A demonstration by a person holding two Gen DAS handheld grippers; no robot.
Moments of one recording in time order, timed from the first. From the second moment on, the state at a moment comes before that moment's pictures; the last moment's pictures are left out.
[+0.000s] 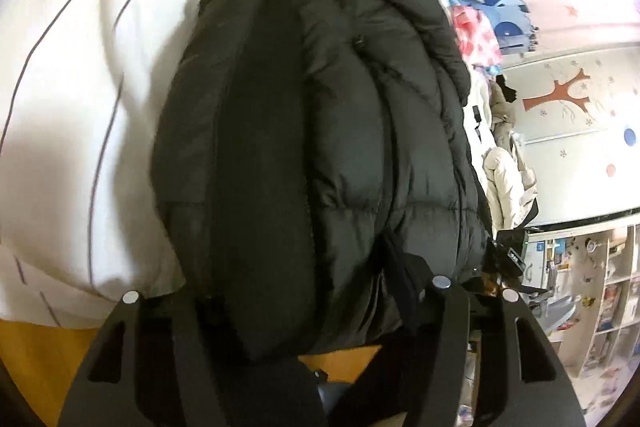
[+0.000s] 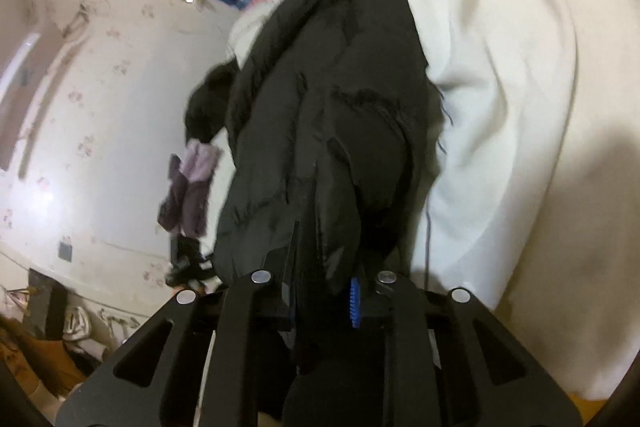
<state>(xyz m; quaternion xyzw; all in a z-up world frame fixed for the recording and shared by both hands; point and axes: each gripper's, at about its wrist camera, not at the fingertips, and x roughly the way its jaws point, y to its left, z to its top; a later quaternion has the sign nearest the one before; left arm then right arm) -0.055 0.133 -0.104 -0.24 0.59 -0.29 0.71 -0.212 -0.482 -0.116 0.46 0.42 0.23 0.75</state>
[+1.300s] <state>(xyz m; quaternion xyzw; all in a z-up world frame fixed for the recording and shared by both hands) -0.074 0.140 0.054 -0.09 0.47 -0.30 0.83 -0.235 -0.526 0.083 0.44 0.17 0.26 0.84</state>
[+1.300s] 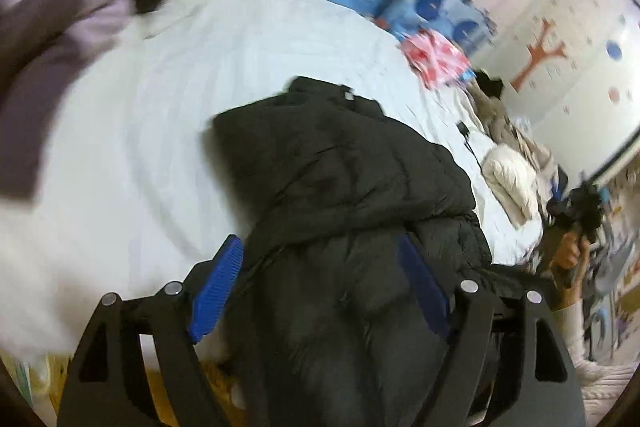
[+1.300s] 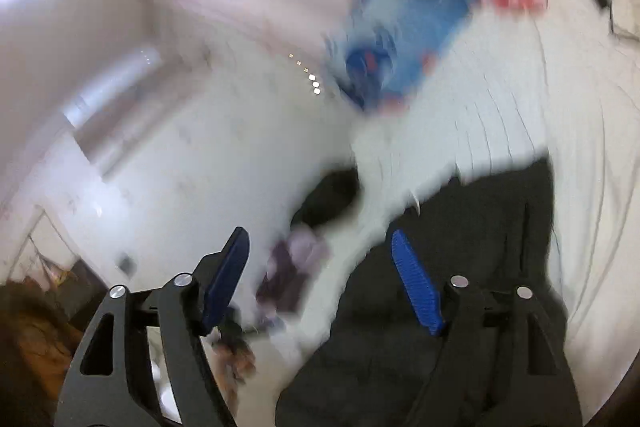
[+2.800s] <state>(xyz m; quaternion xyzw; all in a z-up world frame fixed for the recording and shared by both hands) 0.066 -0.010 -0.051 -0.05 0.50 -0.25 0.83 -0.007 -0.458 -0.113 0.13 0.48 -0.01 0.87</state>
